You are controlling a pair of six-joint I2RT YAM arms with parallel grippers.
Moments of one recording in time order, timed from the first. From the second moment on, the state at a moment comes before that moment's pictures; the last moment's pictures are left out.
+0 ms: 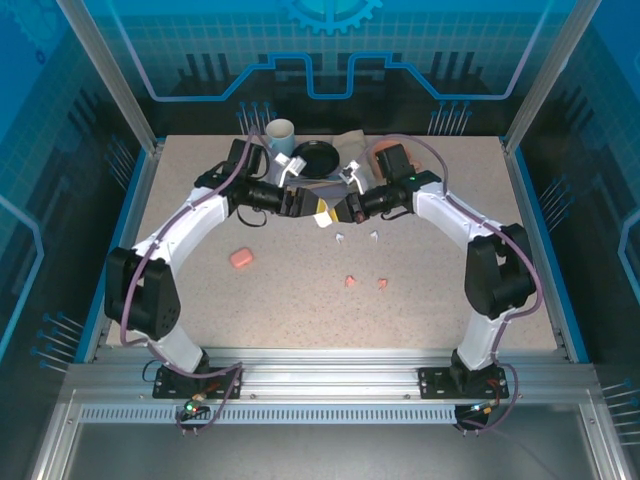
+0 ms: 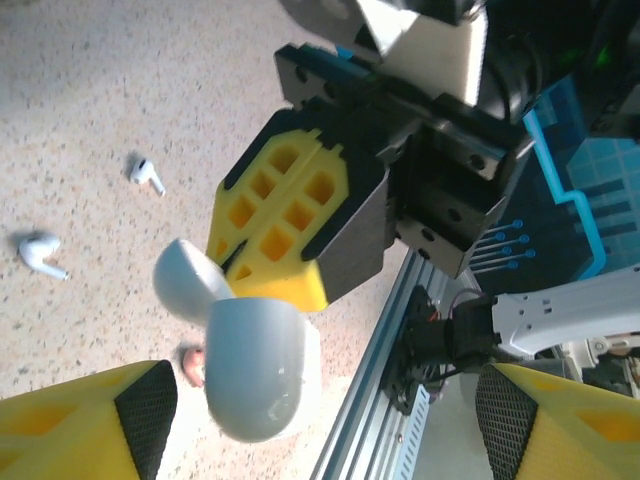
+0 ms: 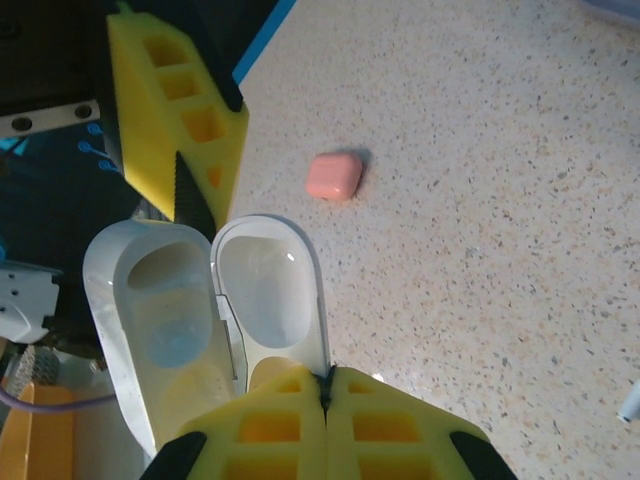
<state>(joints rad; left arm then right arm) -0.27 1.67 1.40 -0.64 0.99 -0.18 0.38 1.83 1.44 -0.60 -0.91 0.00</state>
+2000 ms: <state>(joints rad) -0.27 1.93 1.62 -1.12 1.11 0.13 0.41 1.91 1.61 -0.87 -0.83 -0.28</state>
